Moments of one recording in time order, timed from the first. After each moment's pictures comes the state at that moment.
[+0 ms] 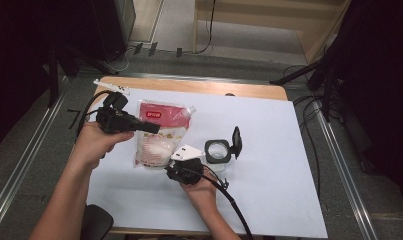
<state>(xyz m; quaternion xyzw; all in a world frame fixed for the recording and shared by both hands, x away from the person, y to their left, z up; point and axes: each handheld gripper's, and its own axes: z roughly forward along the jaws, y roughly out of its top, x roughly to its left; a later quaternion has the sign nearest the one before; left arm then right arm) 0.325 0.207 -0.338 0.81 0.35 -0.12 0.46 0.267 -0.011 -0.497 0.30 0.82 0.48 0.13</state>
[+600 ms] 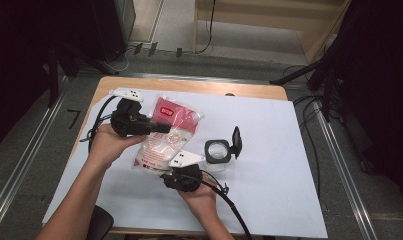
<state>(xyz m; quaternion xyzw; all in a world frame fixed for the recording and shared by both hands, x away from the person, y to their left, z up) 0.327 0.181 -0.357 0.82 0.30 -0.04 0.48 0.247 -0.010 -0.487 0.27 0.82 0.49 0.10</state>
